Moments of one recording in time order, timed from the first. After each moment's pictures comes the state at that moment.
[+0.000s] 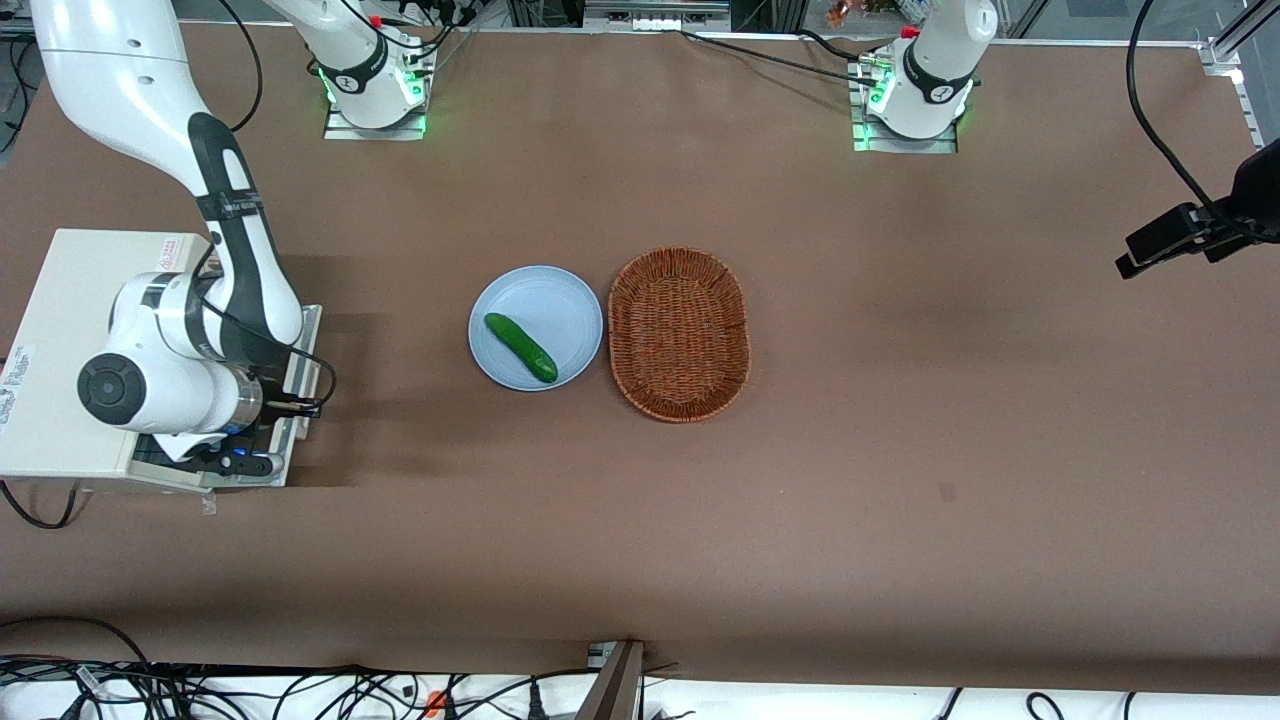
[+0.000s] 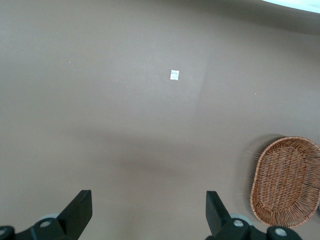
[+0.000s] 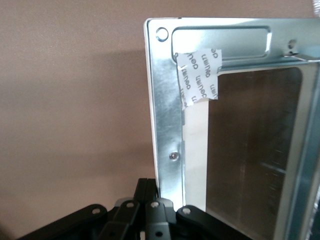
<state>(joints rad) 0.12 0.64 -0.12 -1.60 0.09 2.06 0.06</state>
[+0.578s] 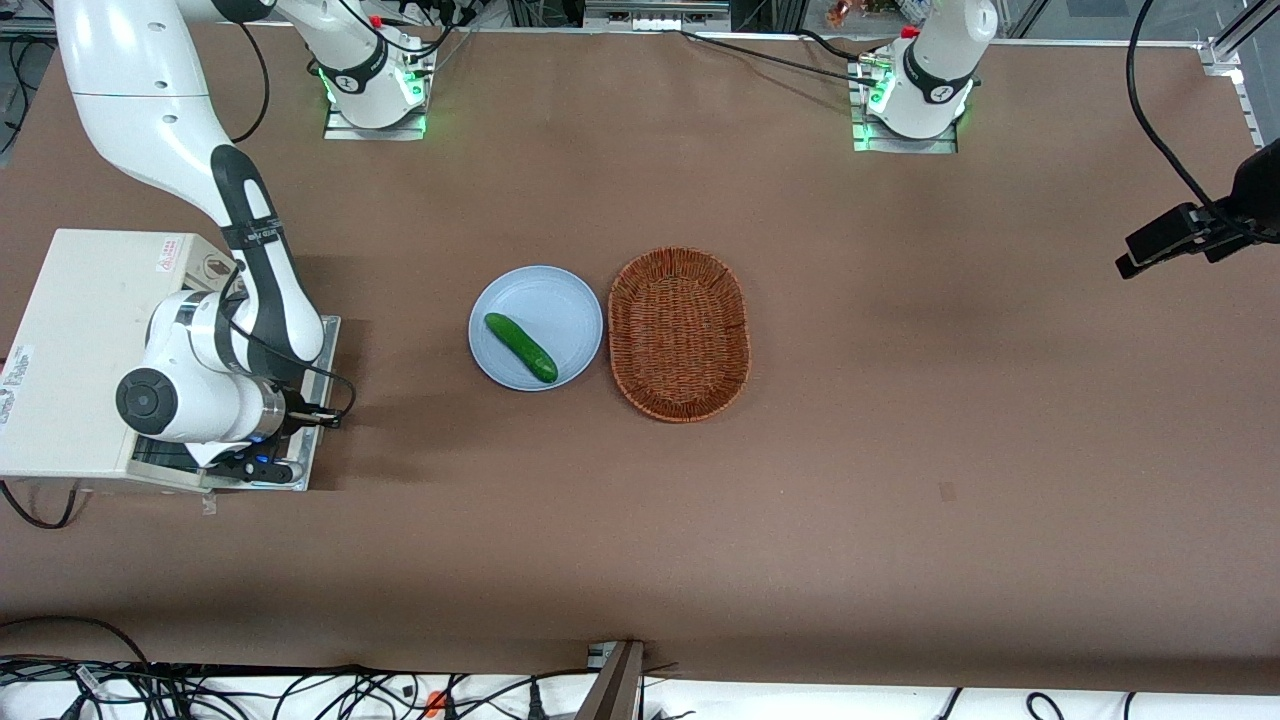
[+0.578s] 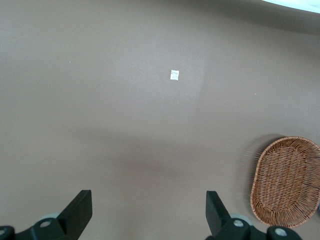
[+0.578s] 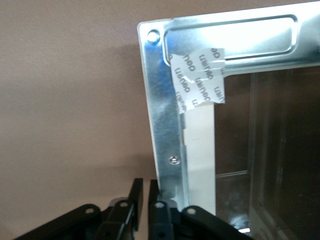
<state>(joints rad) 0.12 0.70 -0.12 -1.59 0.15 2.13 0.08</state>
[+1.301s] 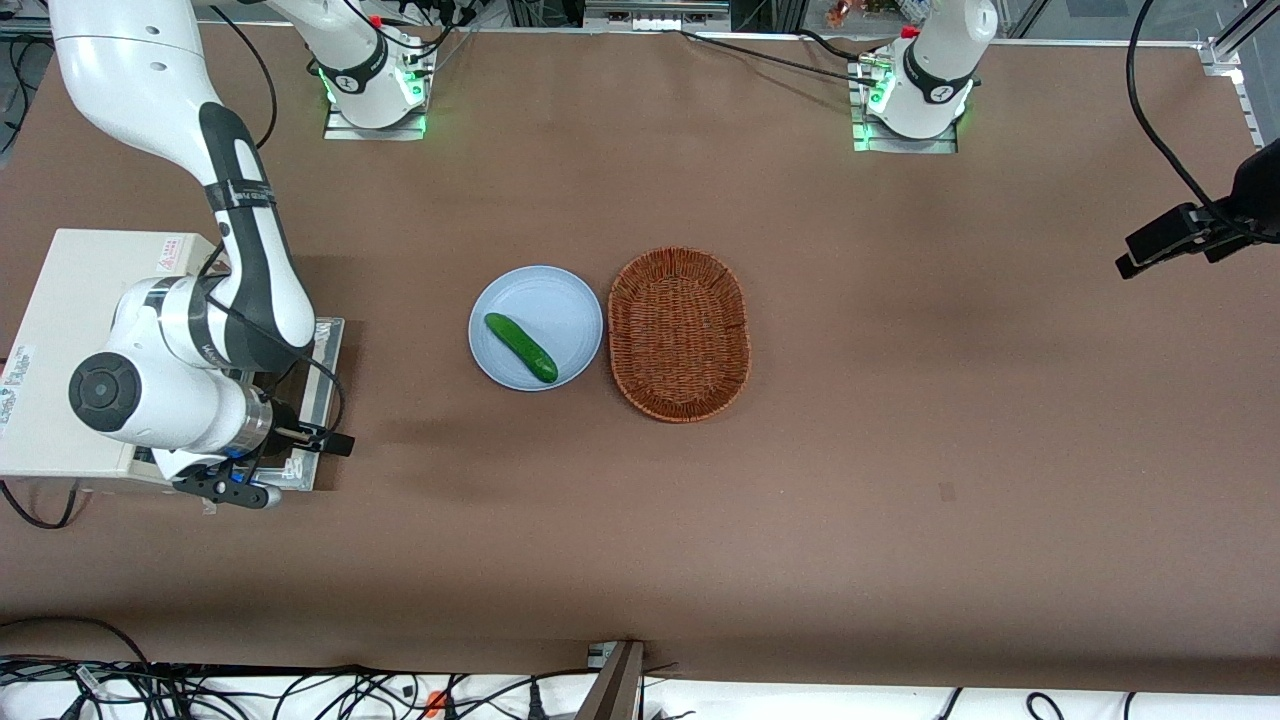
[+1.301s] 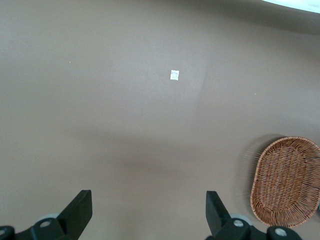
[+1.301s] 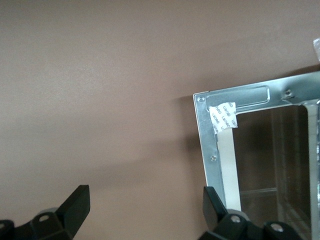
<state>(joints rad) 0.18 0.65 -0.12 -1.42 0.12 2.03 0.22</state>
